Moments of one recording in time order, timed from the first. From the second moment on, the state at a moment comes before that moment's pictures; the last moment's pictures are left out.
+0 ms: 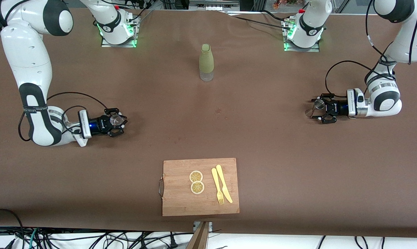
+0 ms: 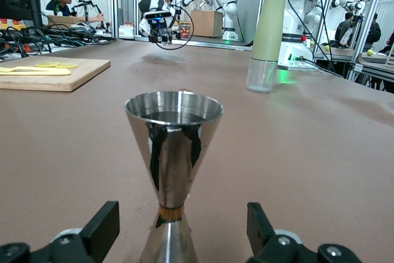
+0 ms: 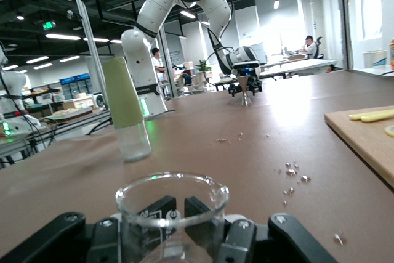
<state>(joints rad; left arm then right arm) 0.40 0.75 0.09 -2.01 -1.02 1.60 2.76 -0.08 0.95 -0.12 -1.57 1.17 1.28 -2.41</state>
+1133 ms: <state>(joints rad) 0.40 0.75 0.09 -2.01 -1.04 1.57 2.78 0.14 0.83 -0.07 -1.45 1.18 1.36 -2.06</state>
